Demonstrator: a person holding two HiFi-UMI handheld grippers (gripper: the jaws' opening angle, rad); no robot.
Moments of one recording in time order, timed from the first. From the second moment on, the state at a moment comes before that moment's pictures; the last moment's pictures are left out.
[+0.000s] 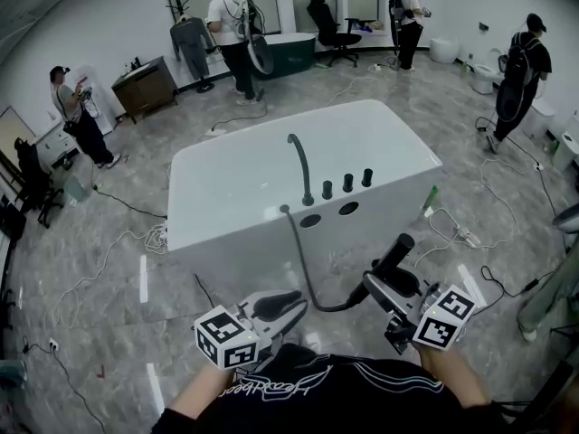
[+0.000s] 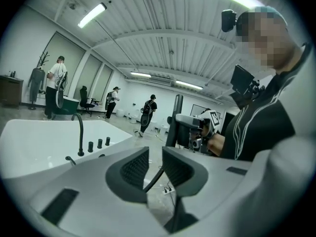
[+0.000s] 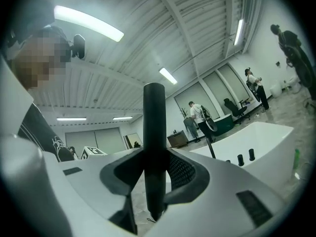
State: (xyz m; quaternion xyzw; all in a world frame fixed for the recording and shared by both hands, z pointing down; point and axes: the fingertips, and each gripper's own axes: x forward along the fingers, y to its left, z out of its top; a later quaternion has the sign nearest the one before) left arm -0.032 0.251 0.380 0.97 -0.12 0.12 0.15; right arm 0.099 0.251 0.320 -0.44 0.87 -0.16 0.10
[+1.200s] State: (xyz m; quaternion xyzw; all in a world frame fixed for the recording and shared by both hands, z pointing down) left arm -0.024 0.107 0.548 0.94 0.03 0.25 0.21; right arm 0.075 0.082 0.260 -0.50 0.82 -0.22 0.19
